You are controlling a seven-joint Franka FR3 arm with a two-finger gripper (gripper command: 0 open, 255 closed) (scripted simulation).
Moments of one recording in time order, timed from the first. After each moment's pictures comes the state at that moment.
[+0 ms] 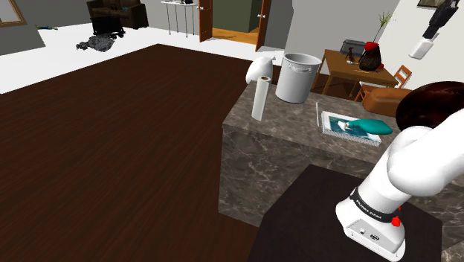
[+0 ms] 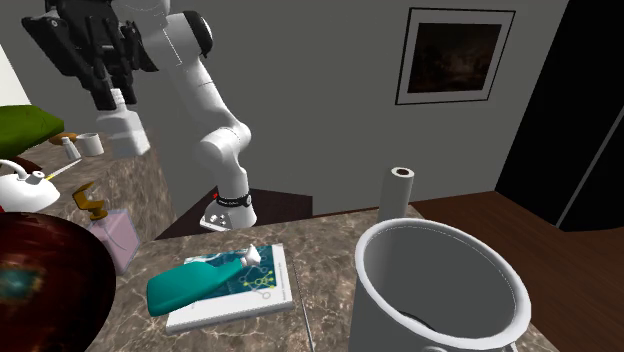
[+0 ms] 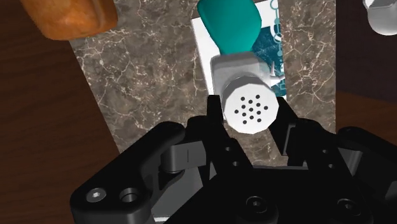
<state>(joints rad) 0.03 -0.37 -0.98 -1.45 -0.31 1.26 -1.22</state>
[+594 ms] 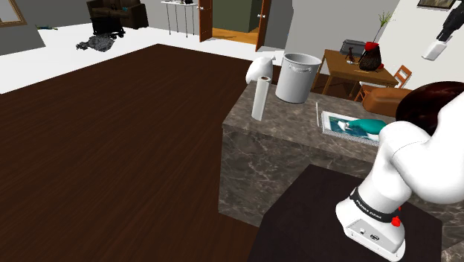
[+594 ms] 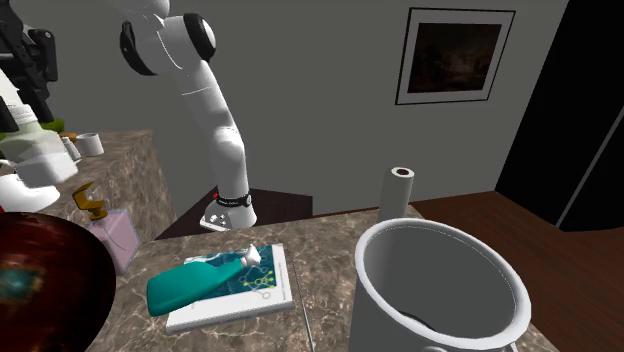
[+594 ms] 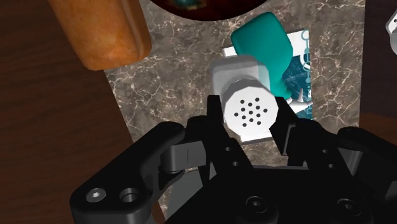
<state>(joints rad) 0.59 -0.26 -1.73 -1.19 -0.26 1.26 -1.43</state>
